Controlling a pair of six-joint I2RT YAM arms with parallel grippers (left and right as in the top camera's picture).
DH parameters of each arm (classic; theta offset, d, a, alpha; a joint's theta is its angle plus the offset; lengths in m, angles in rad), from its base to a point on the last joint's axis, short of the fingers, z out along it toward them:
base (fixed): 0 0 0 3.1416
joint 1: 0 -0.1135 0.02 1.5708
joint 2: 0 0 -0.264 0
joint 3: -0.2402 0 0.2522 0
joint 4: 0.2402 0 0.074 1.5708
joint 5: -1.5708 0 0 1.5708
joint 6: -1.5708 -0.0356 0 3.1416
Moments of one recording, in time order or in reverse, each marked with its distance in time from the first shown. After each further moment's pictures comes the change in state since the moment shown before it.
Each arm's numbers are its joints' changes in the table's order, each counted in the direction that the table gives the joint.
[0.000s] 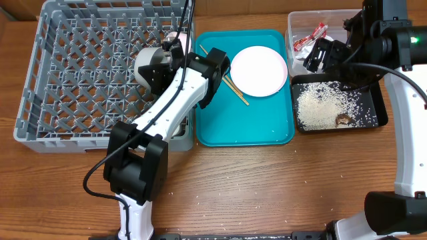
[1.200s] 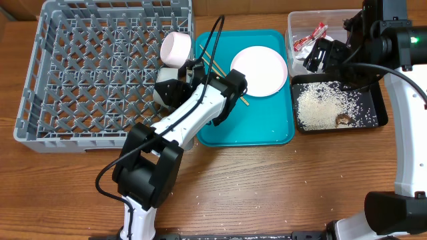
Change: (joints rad) left arm 0.117 0.000 0.135 -0.074 -0.160 -0.174; right arm 0.000 0.000 0.000 0.000 0.000 0.000
